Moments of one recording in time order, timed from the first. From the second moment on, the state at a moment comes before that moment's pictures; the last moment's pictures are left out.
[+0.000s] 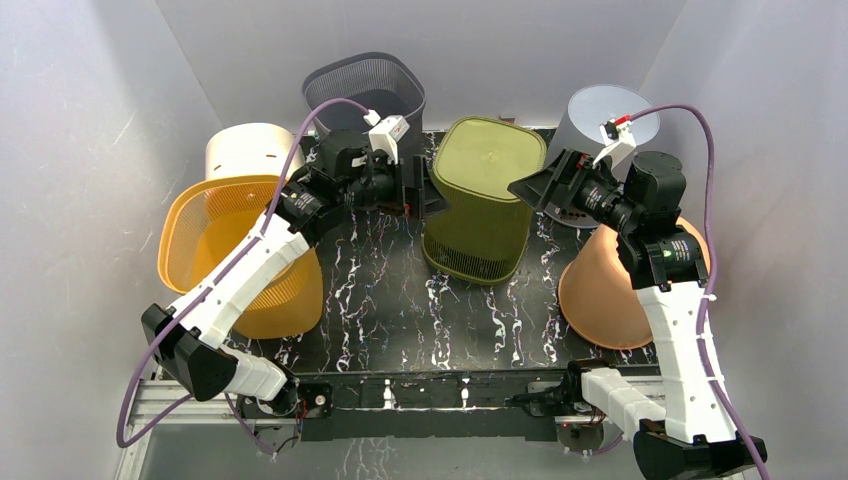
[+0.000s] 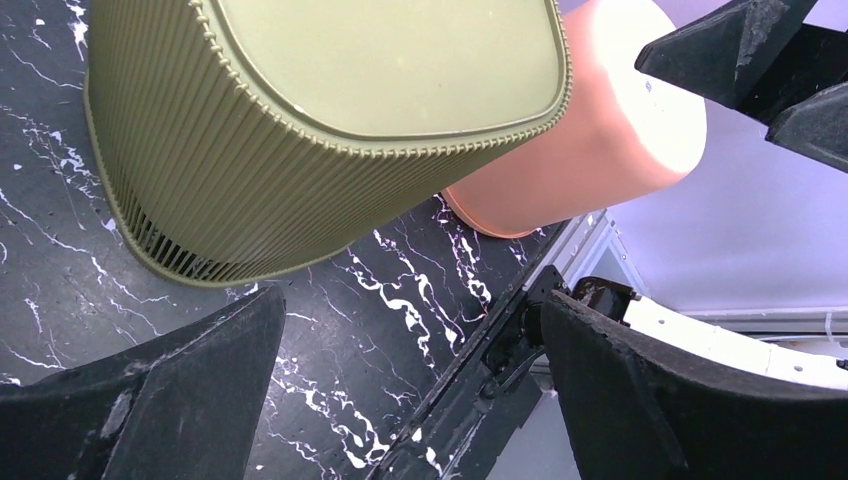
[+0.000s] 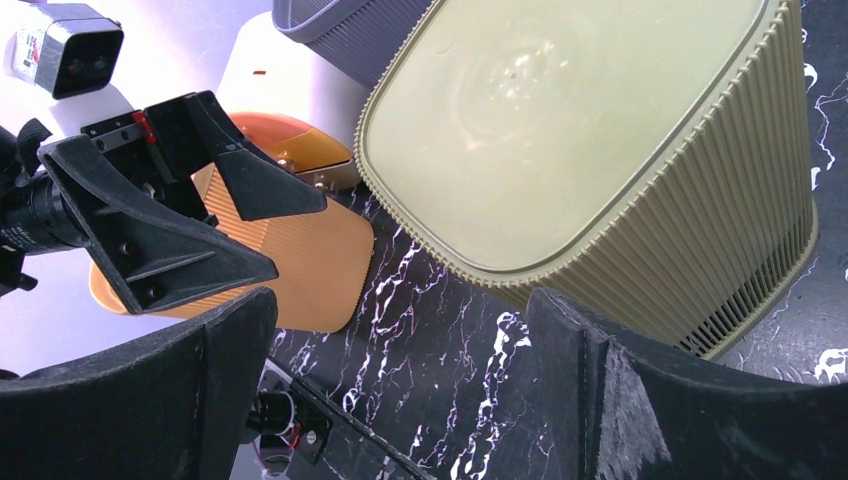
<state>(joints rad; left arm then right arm) -0.65 1.40 1.46 -0.51 0.38 -0.48 0.09 0.95 1.28 -0.59 -0.54 0.52</state>
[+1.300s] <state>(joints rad) -0.57 1.35 1.58 -0.72 0.17 -0.45 0.53 1.07 1.02 -0.21 -0.46 0.73</state>
